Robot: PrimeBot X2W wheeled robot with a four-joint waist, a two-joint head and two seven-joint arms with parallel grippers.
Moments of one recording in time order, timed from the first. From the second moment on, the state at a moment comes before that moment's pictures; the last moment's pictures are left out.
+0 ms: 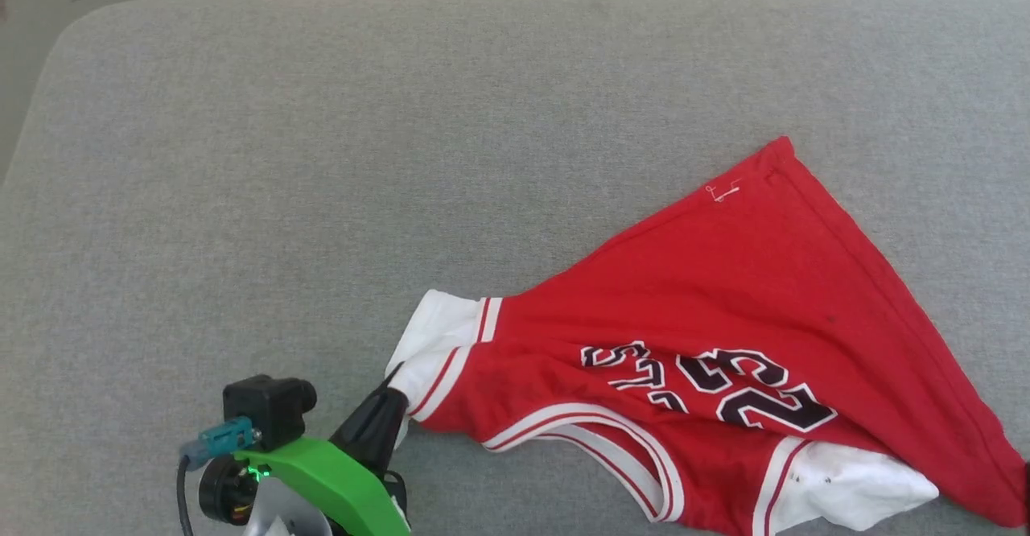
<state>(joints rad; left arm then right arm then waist) 0.06 0.31 -0.34 -0.24 -0.65 0.04 0.18 0.14 -0.05 -0.57 0.12 0.35 0.13 0.29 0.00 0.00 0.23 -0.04</state>
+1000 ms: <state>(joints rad) -0.13 0.27 -0.45 -0.24 -0.60 -0.02 0.19 -0.58 -0.36 -0.12 0.17 0.24 0.13 0.75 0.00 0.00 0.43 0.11</state>
